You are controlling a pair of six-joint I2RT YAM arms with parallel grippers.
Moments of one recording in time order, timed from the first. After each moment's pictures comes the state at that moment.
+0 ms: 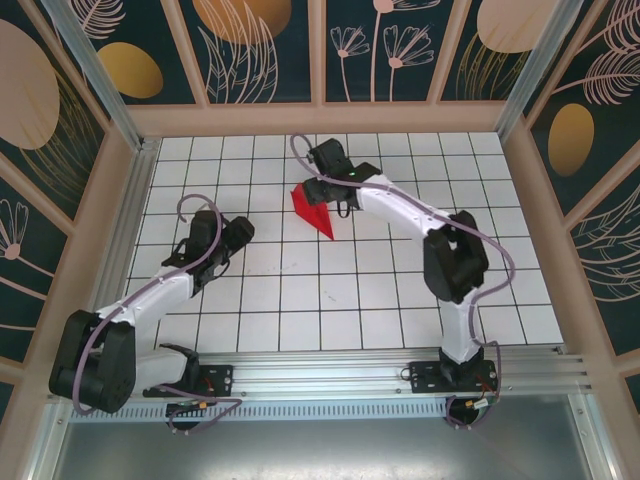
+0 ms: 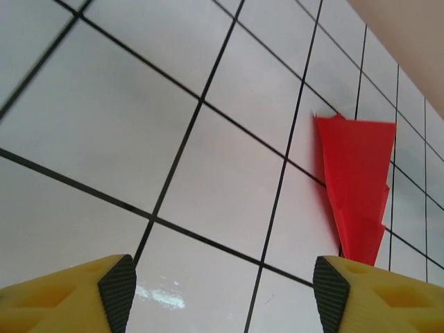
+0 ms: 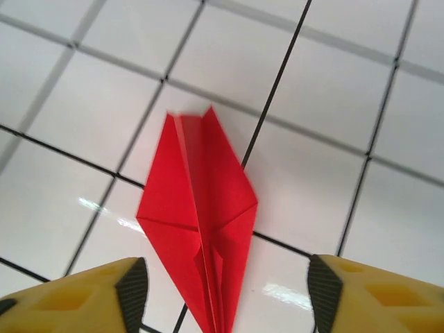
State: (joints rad) left arm -0.30 1.22 0.58 -0.02 -0.06 -0.88; right arm 0.67 1.93 1.67 -0.56 0.16 0.17
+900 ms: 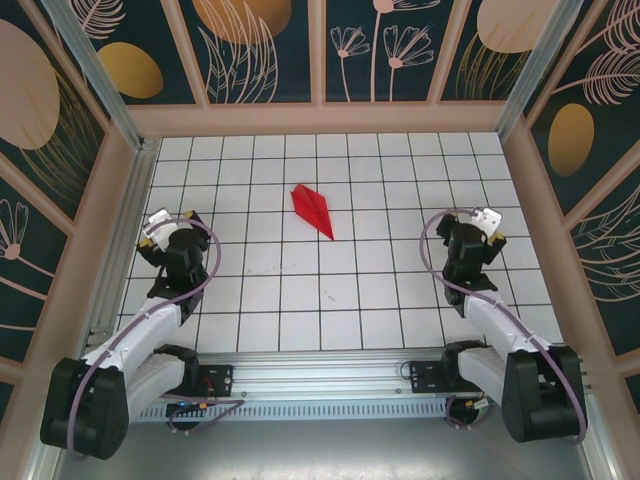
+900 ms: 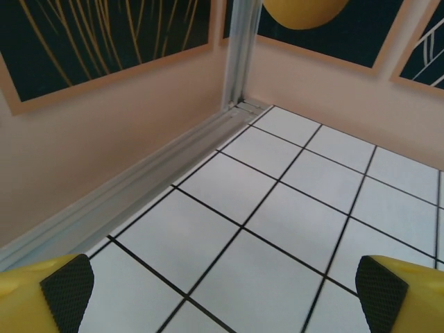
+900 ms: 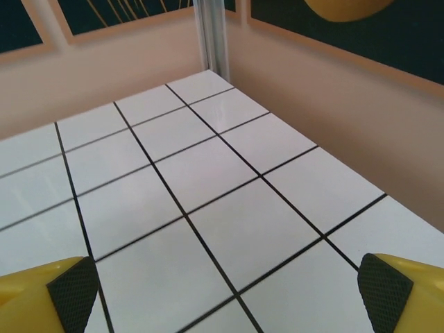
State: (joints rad) left arm -0.23 1.00 0.36 0.31 -0.77 -0.38; right arm 0.13 1.02 0.33 0.35 0.57 0.28
